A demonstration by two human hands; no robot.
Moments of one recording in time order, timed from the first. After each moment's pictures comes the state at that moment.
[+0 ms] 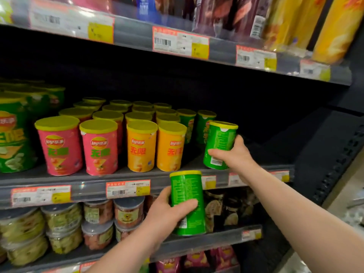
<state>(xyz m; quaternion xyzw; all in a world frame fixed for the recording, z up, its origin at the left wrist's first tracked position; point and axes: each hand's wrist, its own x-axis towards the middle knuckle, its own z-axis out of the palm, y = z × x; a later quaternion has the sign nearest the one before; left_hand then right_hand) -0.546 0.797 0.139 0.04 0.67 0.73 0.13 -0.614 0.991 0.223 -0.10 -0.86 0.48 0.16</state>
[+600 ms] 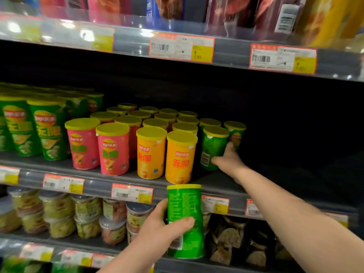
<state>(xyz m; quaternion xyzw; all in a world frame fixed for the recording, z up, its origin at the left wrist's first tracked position) -0.549 0.819 0.137 -0.06 0.65 0.75 0.05 -0.733 0.984 0.195 0.05 -0.88 0.46 0.05</state>
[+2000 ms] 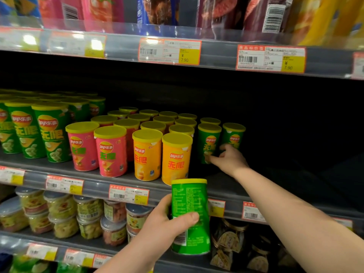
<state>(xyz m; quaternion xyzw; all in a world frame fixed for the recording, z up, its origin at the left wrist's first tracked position) -0.550 0.841 0.153 -0.02 0.65 0.76 0.03 -0.735 0.995 0.200 0.06 -0.92 0.39 0.07</state>
